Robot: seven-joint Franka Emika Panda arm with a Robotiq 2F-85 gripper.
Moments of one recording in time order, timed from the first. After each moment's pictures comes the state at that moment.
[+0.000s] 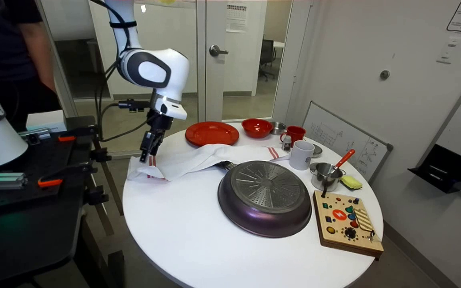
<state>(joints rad) 0.36 0.62 -0.19 -2.44 0.02 2.63 0.63</state>
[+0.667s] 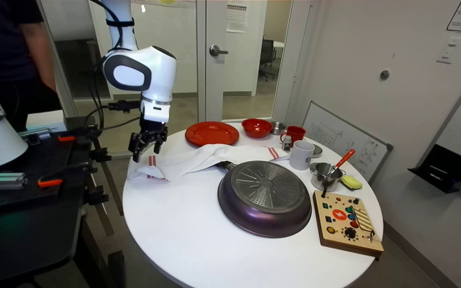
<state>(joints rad) 0.21 0.58 -0.05 -2.56 0.28 2.89 0.75</state>
